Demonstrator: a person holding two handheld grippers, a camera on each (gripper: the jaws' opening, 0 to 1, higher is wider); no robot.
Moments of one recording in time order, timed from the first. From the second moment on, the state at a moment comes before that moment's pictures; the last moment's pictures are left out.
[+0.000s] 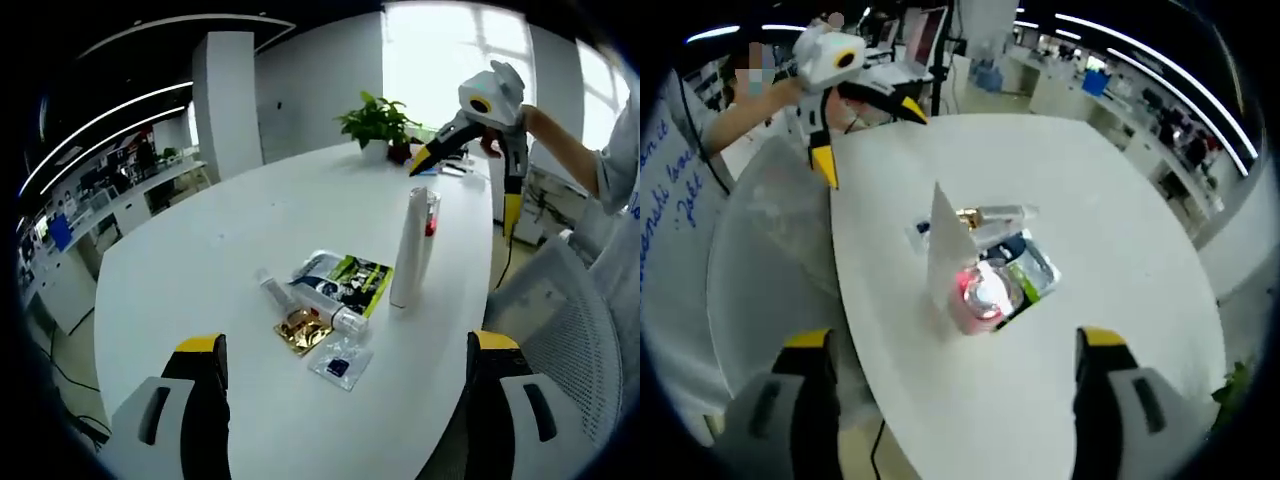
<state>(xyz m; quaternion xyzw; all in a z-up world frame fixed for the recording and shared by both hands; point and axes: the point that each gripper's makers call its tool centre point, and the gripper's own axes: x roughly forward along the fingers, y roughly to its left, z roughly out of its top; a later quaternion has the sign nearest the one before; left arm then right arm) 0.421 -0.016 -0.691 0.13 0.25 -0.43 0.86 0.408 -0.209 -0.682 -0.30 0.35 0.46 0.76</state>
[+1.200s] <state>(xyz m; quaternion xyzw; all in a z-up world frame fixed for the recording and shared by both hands) 0.545 -0.044 -0.761 0.13 0.36 -0.38 0.85 0.403 -0.222 -0.695 -0.27 0.35 0.44 0.78</state>
